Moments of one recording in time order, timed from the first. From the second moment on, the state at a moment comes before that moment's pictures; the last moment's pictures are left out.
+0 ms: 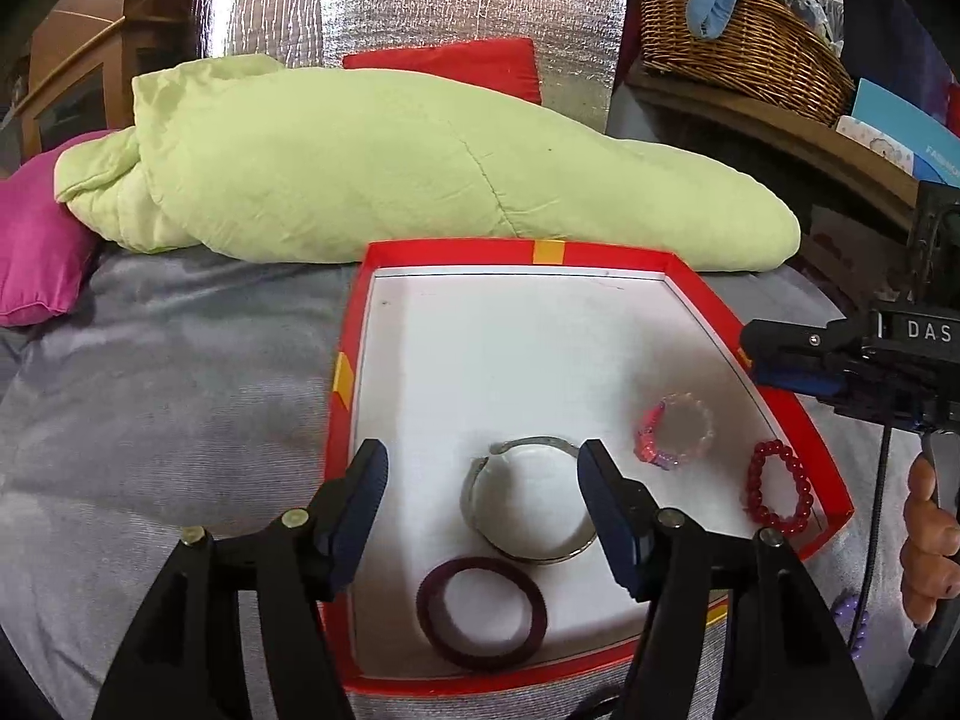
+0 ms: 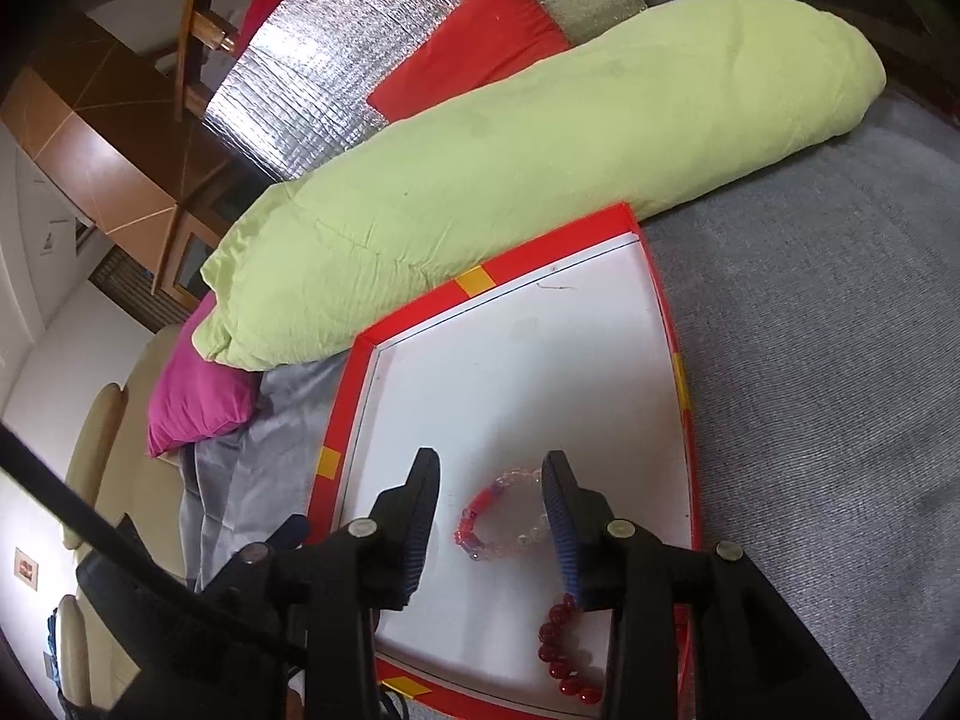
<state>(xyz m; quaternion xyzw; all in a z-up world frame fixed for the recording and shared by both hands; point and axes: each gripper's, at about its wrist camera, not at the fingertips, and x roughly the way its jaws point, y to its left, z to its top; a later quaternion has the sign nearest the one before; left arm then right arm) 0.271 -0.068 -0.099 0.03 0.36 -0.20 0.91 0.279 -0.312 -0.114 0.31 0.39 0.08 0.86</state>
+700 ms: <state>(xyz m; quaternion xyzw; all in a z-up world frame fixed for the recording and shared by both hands) 0.196 -0.028 -0.072 0.04 0.32 -0.17 0.93 0.224 -0.316 -0.082 0.29 0.35 0.07 0.89</state>
